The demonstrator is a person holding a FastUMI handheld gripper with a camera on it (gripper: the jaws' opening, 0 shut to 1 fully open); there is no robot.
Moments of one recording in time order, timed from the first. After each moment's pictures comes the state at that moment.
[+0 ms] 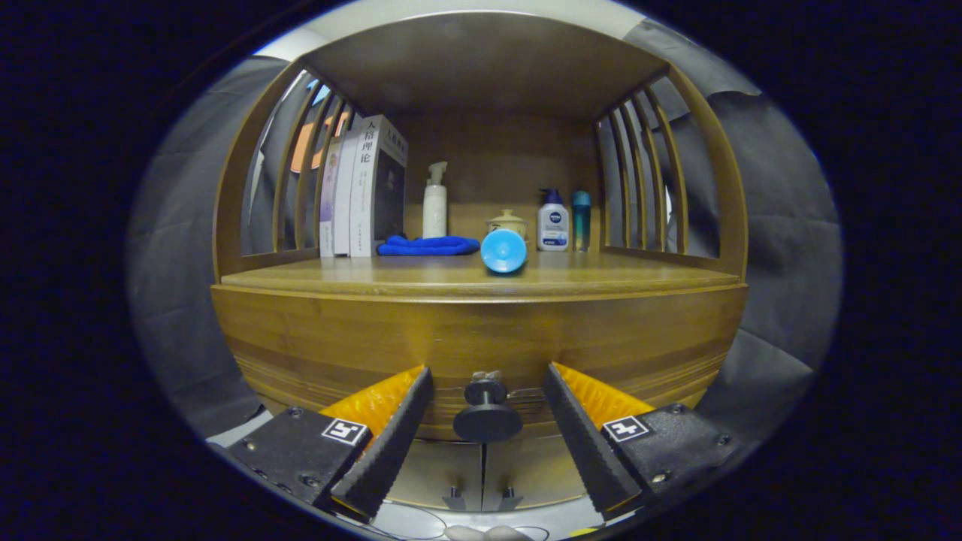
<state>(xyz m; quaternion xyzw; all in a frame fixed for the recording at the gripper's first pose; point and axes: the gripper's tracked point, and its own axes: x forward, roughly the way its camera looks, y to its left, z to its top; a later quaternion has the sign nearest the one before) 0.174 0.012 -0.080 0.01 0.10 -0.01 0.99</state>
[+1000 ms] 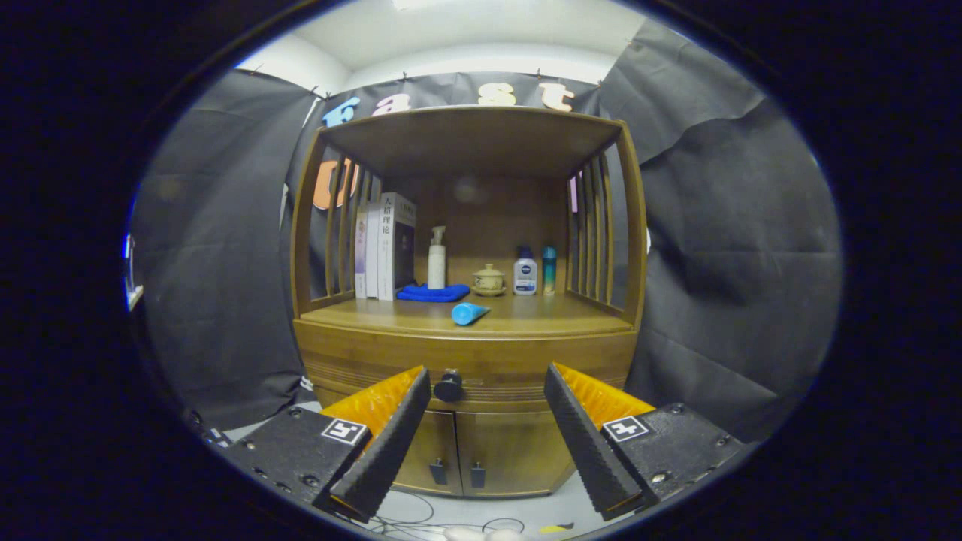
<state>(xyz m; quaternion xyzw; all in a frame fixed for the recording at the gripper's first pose) 0.016 -0.033 0.010 0.02 0.04 0.01 1.00</state>
